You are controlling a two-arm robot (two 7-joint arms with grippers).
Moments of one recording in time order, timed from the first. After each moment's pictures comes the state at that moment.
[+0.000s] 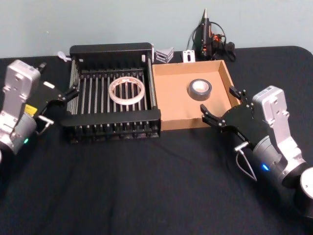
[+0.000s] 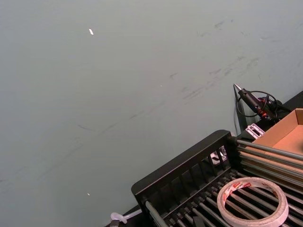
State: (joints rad) left arm -0.20 0.60 0.45 -1.41 -0.25 -0.12 0.03; right arm -0.05 0.30 -0.21 -1.58 0.02 -0.10 0.23
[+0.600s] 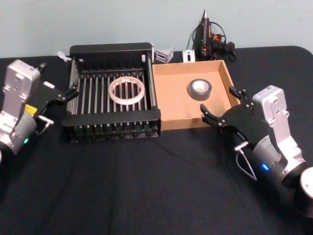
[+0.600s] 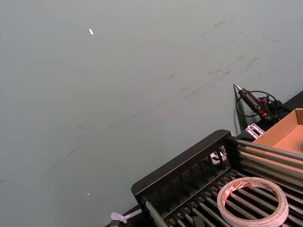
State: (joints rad) left arm -0.20 0.60 0.45 -1.41 -0.25 -0.12 0.03; right arm -0.05 0.30 -0.21 -1.58 0.02 -0.10 0.23
